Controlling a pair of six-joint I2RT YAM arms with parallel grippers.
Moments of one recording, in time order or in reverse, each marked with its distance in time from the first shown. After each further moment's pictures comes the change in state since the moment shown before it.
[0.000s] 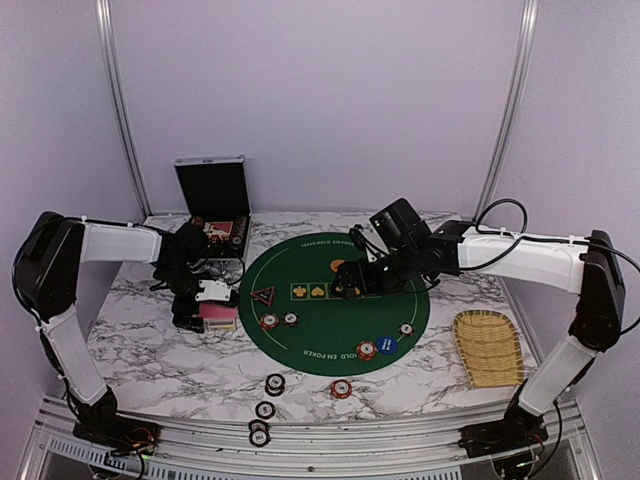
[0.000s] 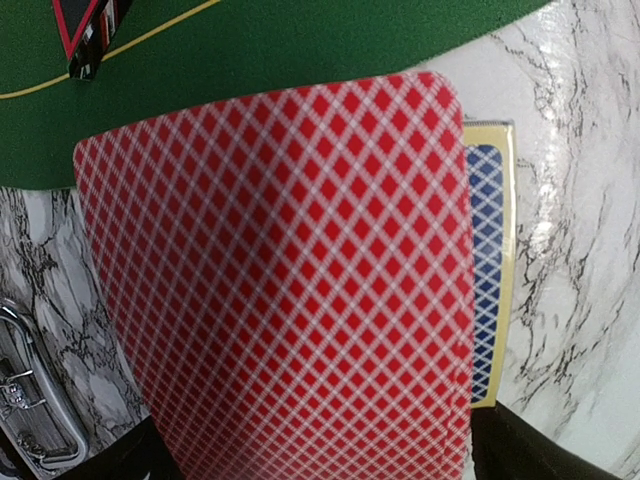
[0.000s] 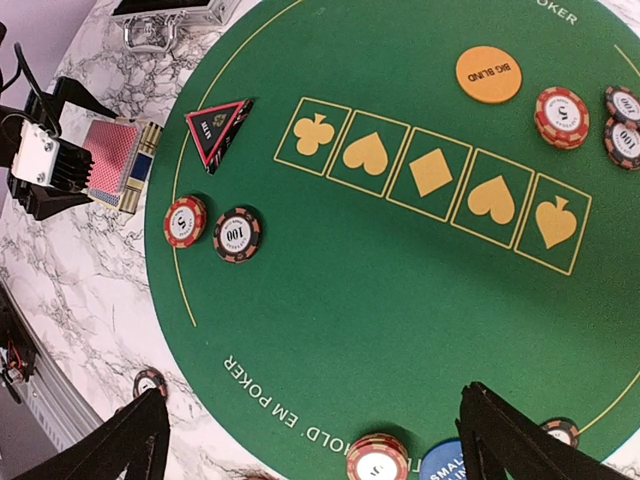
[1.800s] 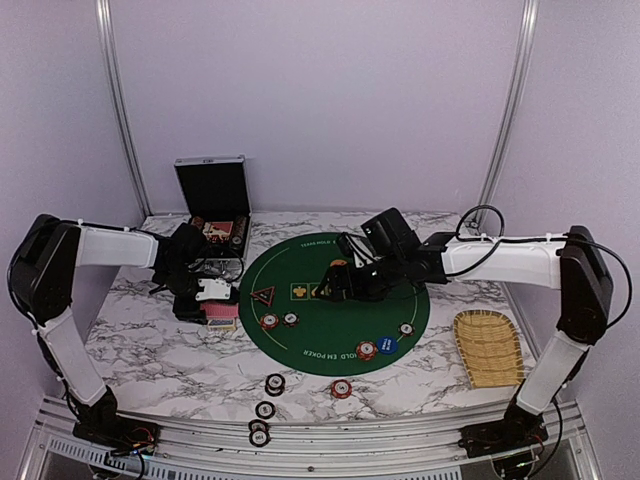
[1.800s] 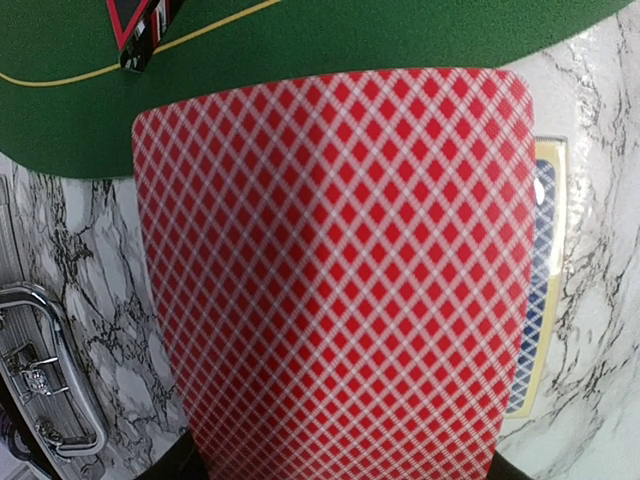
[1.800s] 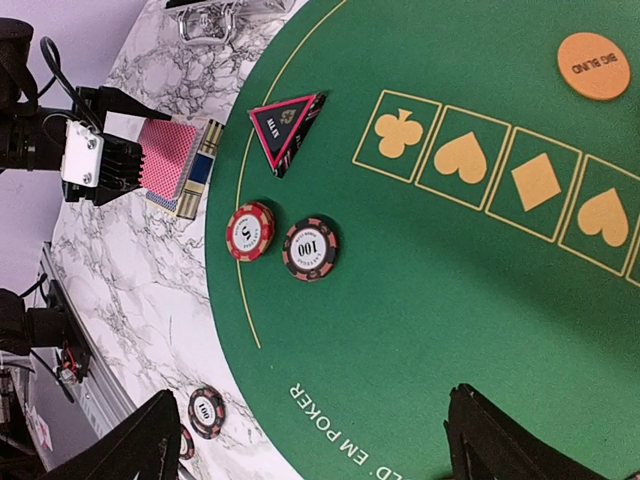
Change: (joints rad) left arm 0.000 -0.033 -0.056 0.107 -0.014 -0.024; right arm 0.000 0.078 -0.039 0.187 -0.160 0.079
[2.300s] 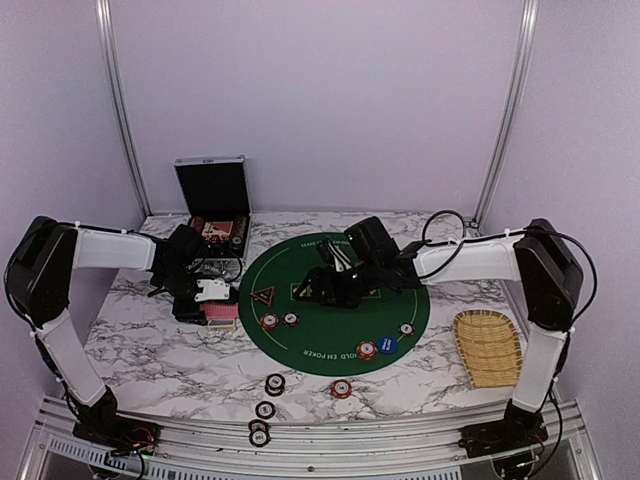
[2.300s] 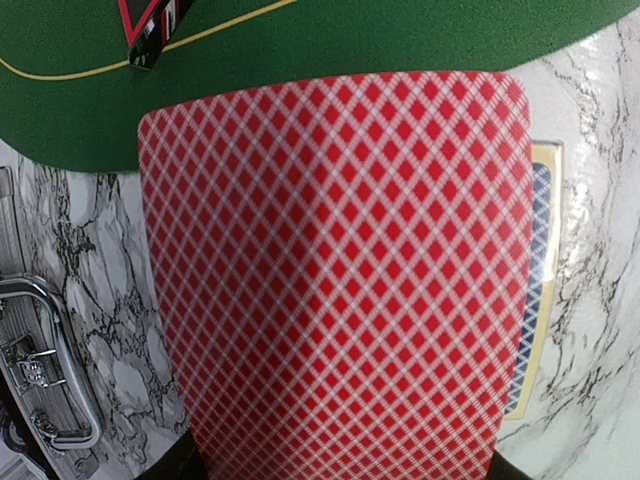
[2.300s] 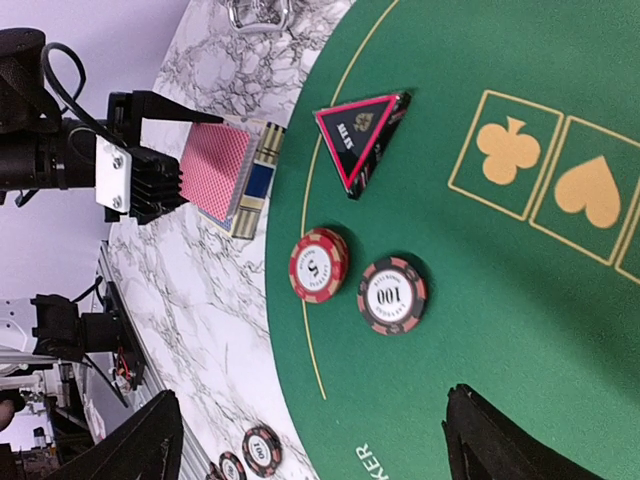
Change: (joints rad) left arm 0.002 -0.023 -0.033 0.031 0.009 -0.025; right arm 0.000 0.185 0.058 0.187 -0.185 0.094
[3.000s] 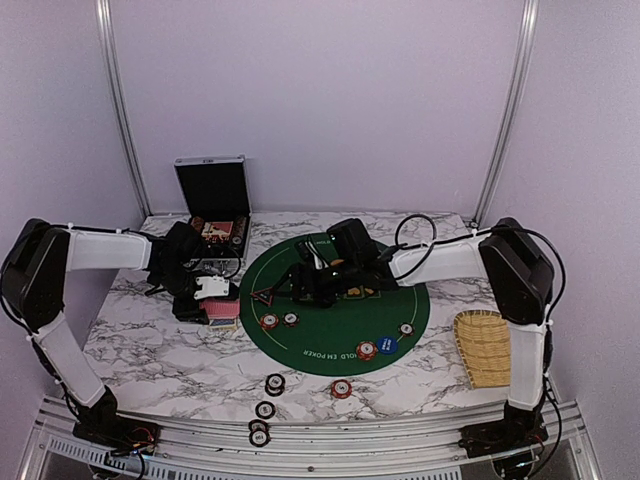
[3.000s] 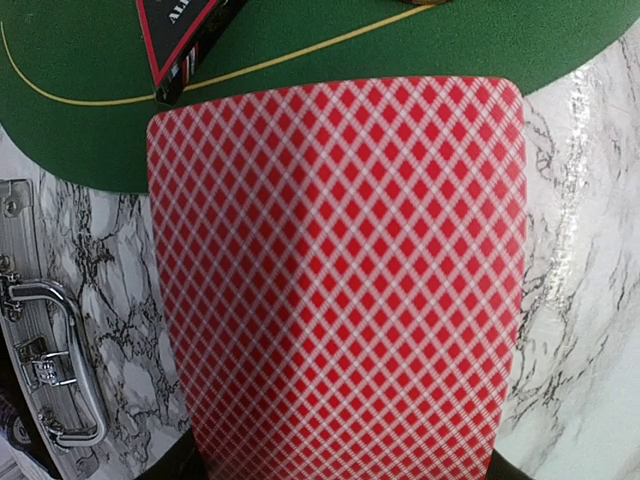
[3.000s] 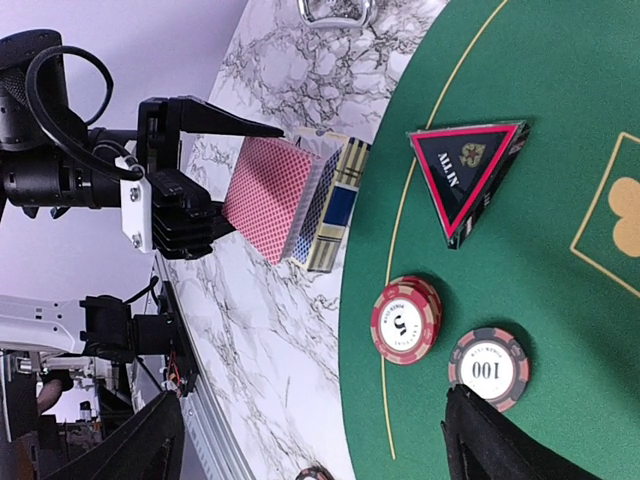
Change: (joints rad) left arm 0.002 -0.040 -0.005 -0.014 0.055 -0.027; right arm 0.017 0.172 0.128 0.164 -0.156 0.093
